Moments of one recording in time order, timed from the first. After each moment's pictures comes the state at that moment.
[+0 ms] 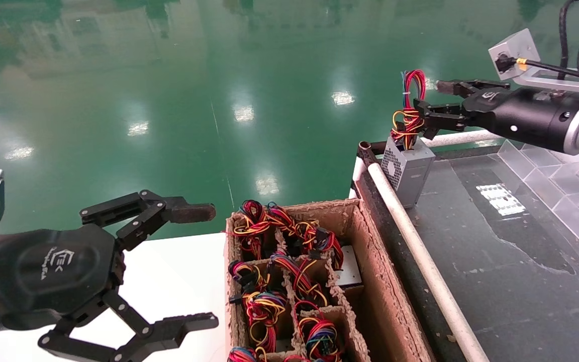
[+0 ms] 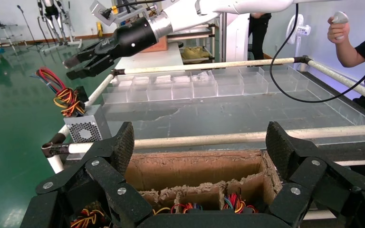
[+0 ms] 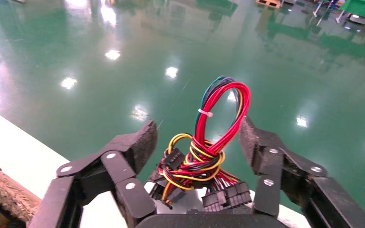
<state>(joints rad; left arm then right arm) -1.09 0.60 0.32 -1.28 0.70 1.48 -0.16 1.83 -1.01 -0.45 0.00 -1.25 -1.12 -0.22</state>
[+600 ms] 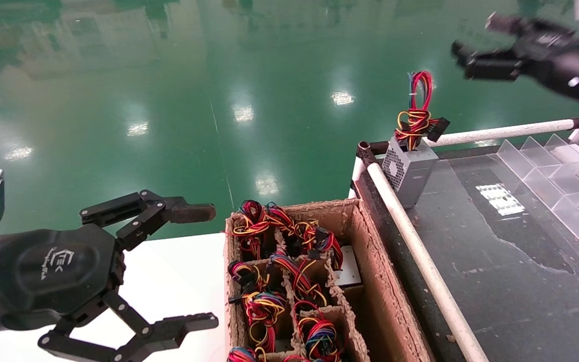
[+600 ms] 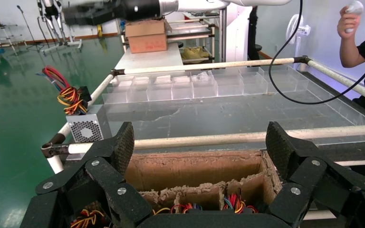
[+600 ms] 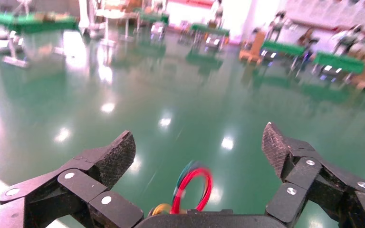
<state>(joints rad) -1.09 0.60 0.32 -1.28 0.70 1.48 -0.16 1.85 -0.94 -0.37 0.03 -1.13 -1.21 -0.23</state>
